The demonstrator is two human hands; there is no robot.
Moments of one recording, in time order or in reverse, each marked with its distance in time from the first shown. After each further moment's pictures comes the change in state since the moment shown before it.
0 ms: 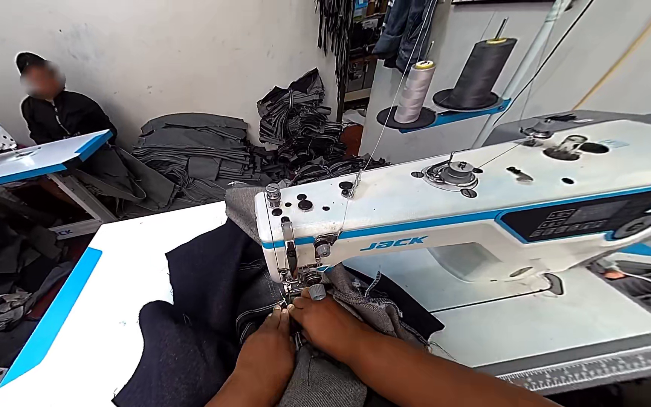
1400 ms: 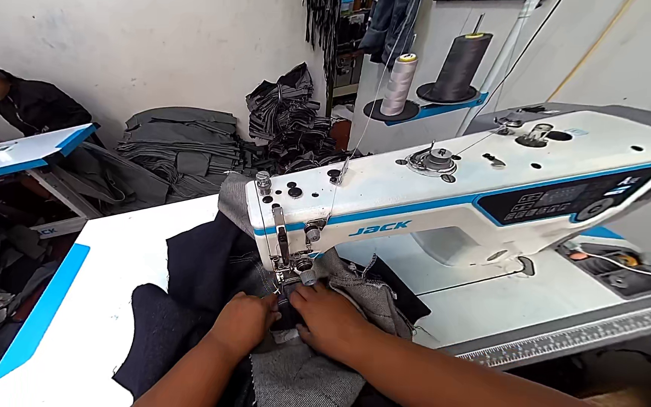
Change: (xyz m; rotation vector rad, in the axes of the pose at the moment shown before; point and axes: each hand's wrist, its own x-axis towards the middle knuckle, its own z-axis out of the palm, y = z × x) left_hand 0.014 -0.038 -0.018 0.125 0.046 0.225; right_hand -0.025 -0.020 -0.013 0.079 -0.091 0.210
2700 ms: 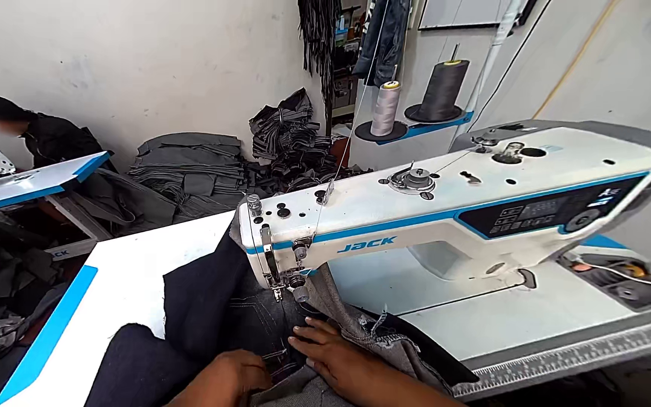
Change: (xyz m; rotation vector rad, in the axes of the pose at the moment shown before) left_hand -0.040 -0.037 0.049 -0.176 0.558 0.797; right_hand -0.021 0.041 0.051 0.347 0.147 -0.243
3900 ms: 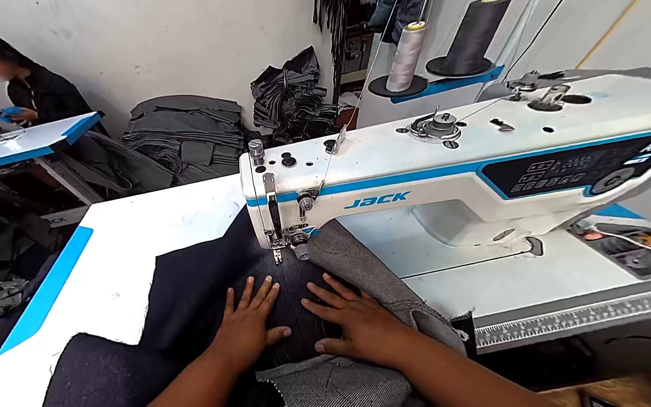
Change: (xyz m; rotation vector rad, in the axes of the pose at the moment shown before) left_hand 0.044 0.011 0.029 0.156 -0.570 -0.964; right_hand -0.017 0.007 -0.012 -0.227 -0.219 0.209
